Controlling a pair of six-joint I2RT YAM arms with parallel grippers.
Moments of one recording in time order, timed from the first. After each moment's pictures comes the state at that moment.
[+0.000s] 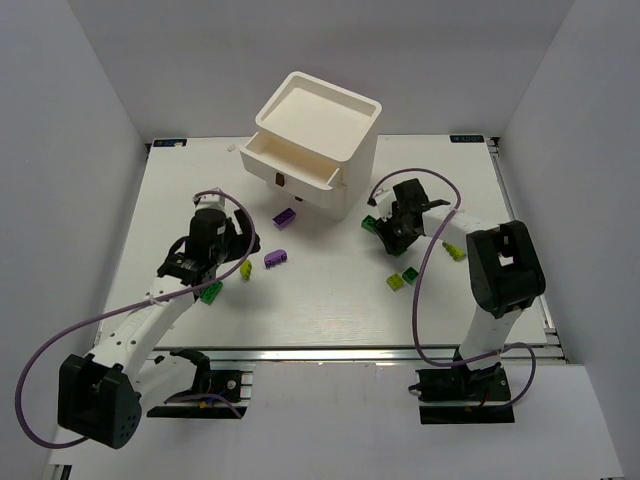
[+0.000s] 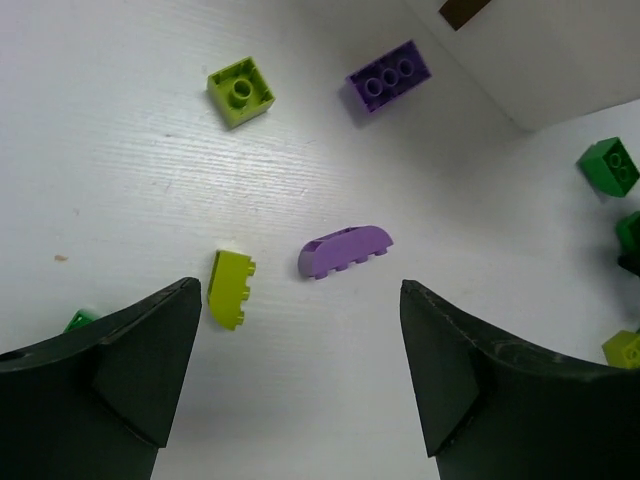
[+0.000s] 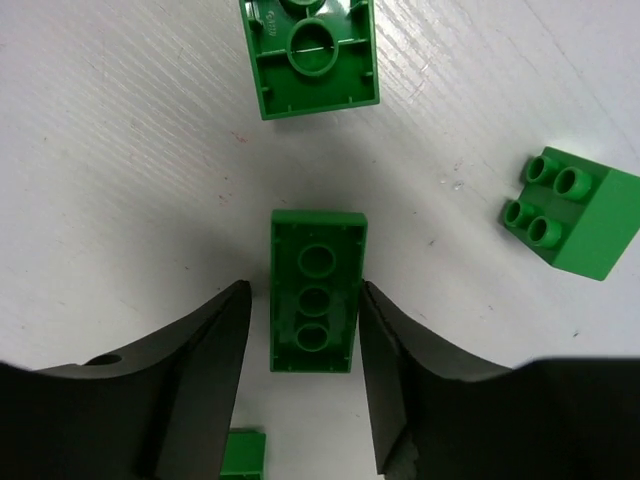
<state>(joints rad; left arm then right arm) -0.33 1.04 0.73 -0.27 -0.14 -0.50 0.35 1.81 1.12 -0.40 -0.13 -0.40</state>
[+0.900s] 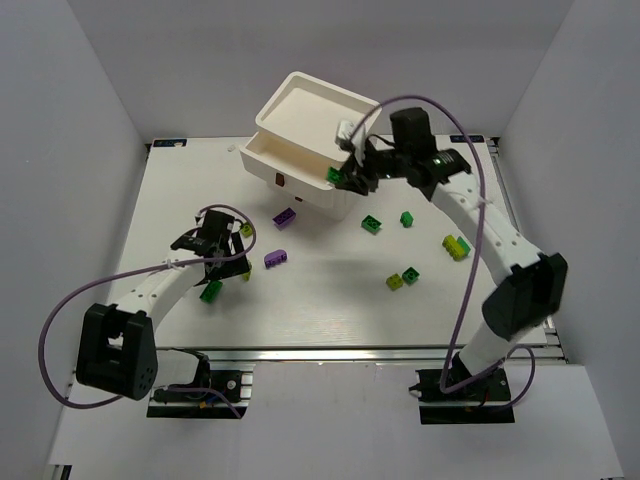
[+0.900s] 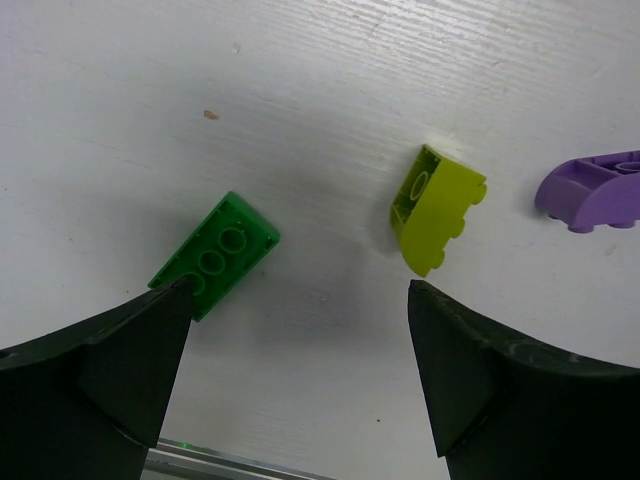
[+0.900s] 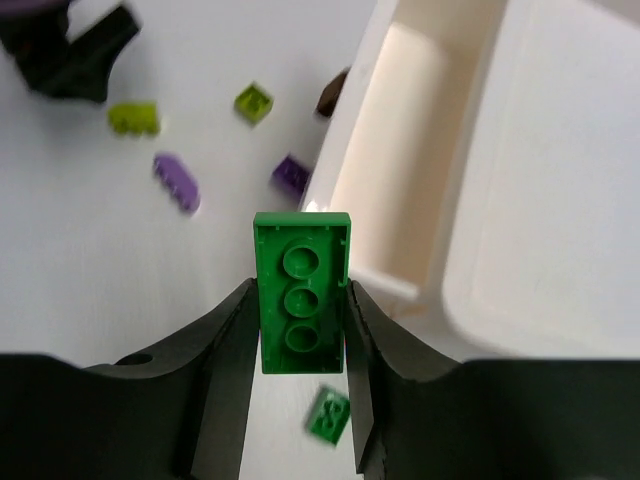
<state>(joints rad) -0.27 1.28 0.79 -0.62 -0.28 -0.49 0.48 1.62 1.63 -0.59 -0.72 -0.70</state>
